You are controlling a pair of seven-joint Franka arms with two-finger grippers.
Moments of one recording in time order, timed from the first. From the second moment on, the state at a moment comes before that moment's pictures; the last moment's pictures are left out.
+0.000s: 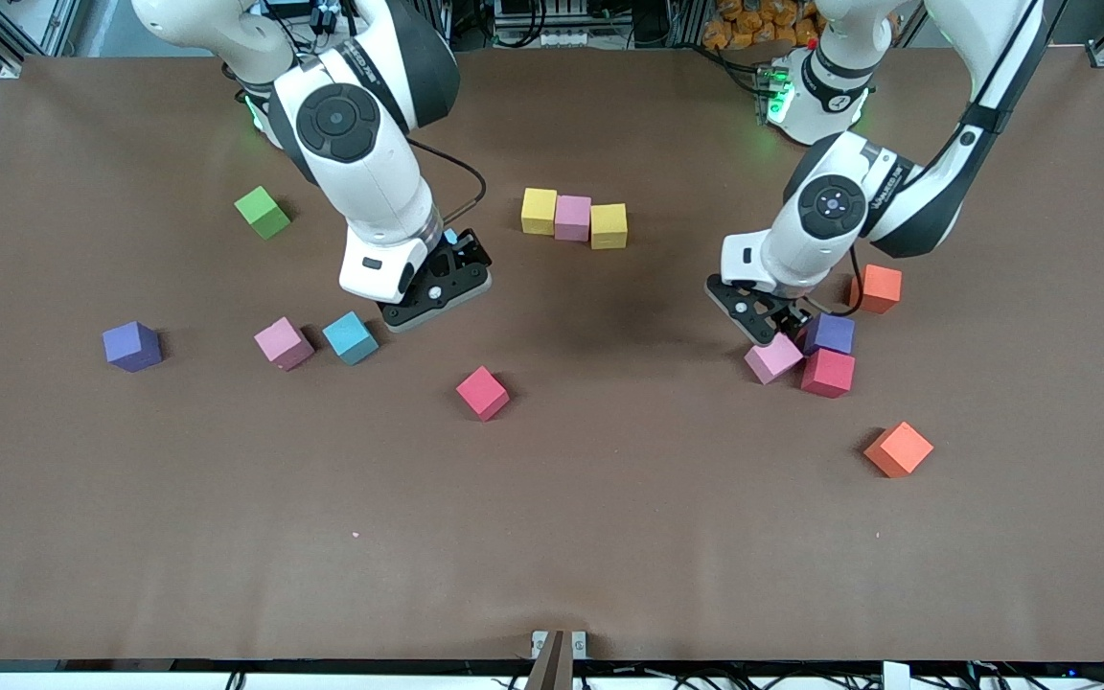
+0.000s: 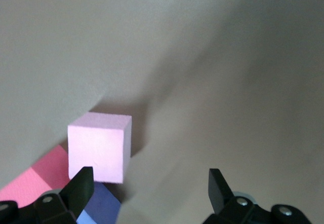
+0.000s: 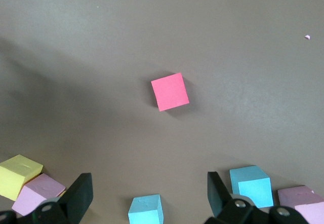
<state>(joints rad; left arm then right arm) 0.37 0.26 -0.78 -2.23 0.27 2.34 0.37 0.86 0.26 -0.28 -1.67 0.13 1.98 0.07</state>
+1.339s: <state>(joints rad) 0.32 0.41 -0.61 -2.18 0.29 2.46 0.54 0.86 0.26 -0.28 -1.66 0.13 1.95 0.07</state>
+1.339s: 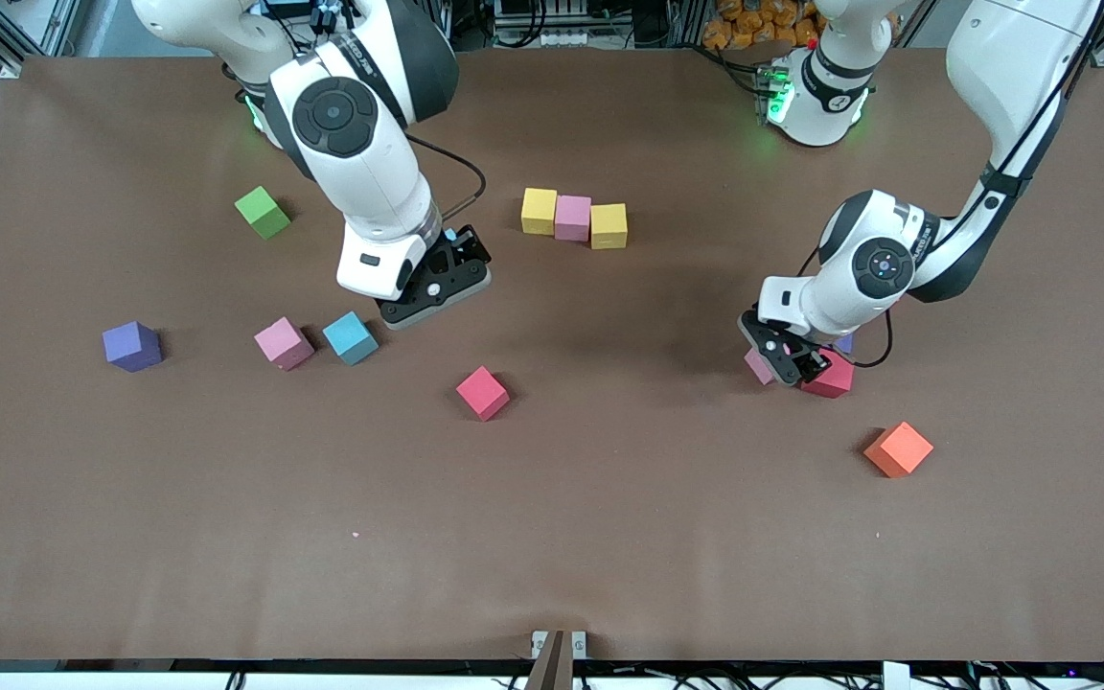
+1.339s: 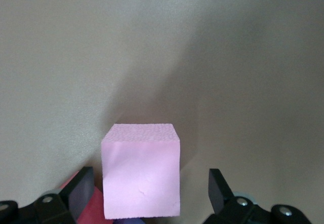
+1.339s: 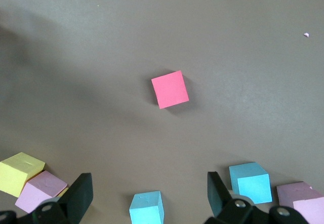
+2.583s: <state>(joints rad) 0.22 0.42 -0.59 -2.20 0.32 2.43 -0.01 0.67 0.28 -0.30 -1.70 0.13 1.77 0.18</state>
